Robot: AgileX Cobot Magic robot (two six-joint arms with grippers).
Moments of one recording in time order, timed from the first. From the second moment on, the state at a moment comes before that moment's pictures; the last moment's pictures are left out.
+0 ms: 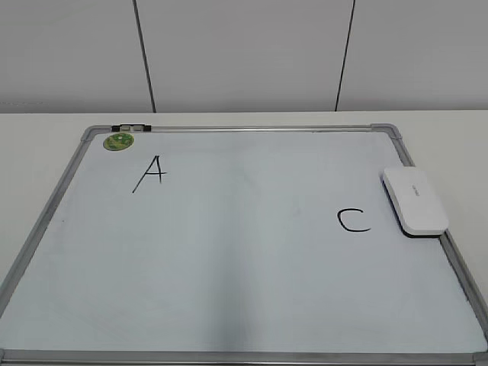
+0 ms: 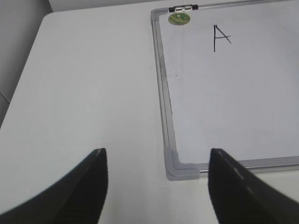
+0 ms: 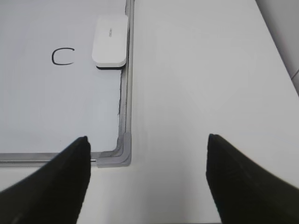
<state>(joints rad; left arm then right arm) -0.02 0.05 -0.51 -0.01 1.09 0.04 0.01 0.05 -0.50 -0.08 1.13 -0.01</state>
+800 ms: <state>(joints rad) -0.02 0.01 -0.51 -0.01 1.11 0.04 0.00 -0.02 -0.50 -0.08 1.14 -0.01</state>
